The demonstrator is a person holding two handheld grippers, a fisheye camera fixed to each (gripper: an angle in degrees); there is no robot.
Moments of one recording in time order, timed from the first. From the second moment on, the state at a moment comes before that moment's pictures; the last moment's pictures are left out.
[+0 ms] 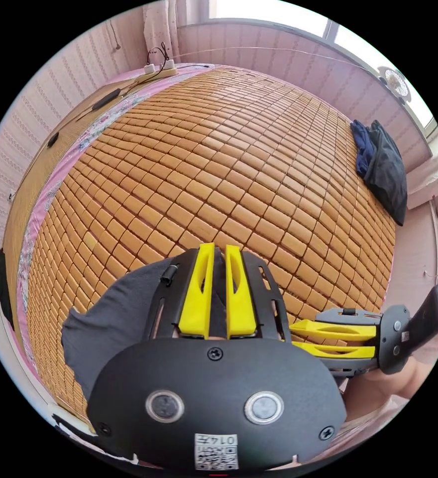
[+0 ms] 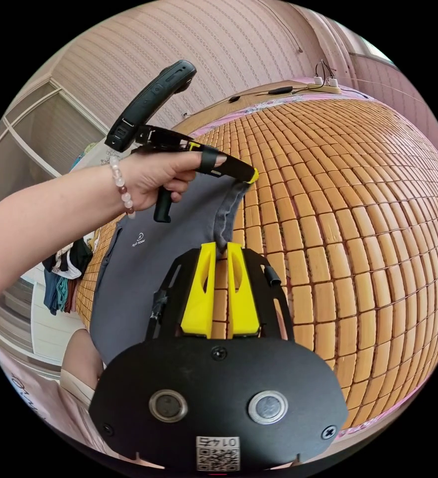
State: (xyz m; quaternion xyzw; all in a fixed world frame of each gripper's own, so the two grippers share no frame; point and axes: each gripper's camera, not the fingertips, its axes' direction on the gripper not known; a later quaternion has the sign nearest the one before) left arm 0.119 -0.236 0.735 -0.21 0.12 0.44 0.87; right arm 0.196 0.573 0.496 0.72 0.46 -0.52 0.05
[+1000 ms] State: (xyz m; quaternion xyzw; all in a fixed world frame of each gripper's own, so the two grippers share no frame) left arm -0.278 -0.324 0.617 -0.10 0.14 0.16 0.97; right arm 0.204 0.566 0.513 0.62 0.57 -0.54 0.00
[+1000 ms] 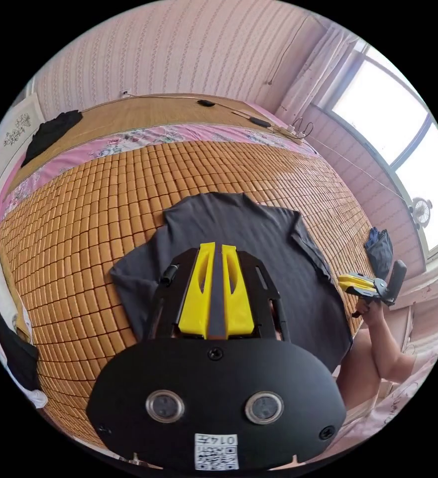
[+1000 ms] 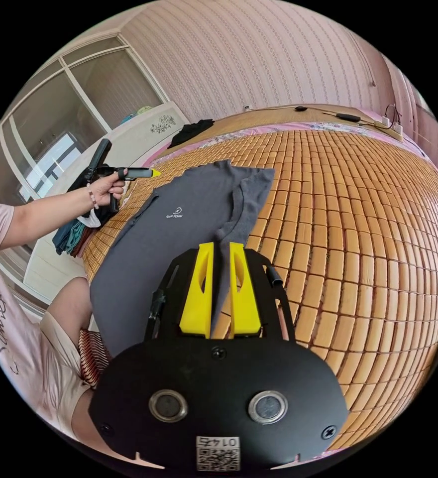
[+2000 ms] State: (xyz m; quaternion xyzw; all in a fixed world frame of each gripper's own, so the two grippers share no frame) left arm -0.483 -0.385 0.611 -0.07 0.21 -0.01 0.98; right arm -0.001 0.638 0.601 0.70 0.54 -0.46 -0.01
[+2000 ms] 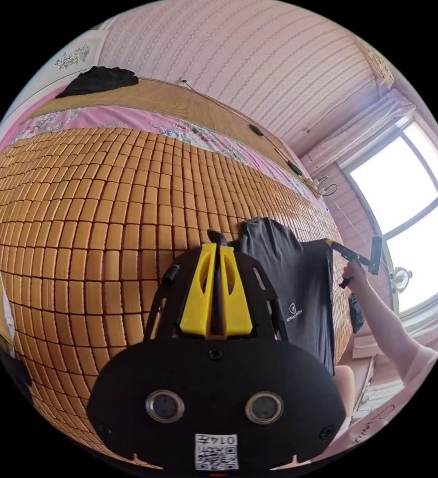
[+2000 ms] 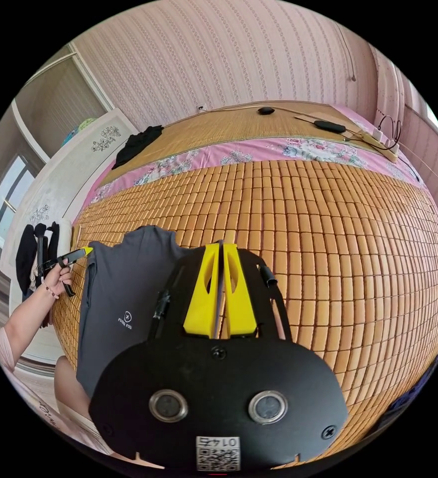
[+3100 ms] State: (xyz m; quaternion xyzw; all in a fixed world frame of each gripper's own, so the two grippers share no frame) left arm -0.519 -0.113 0.450 -0.14 0.19 0.07 0.97; right arm 0.296 0.572 0.538 0.69 0.51 -0.50 0.10
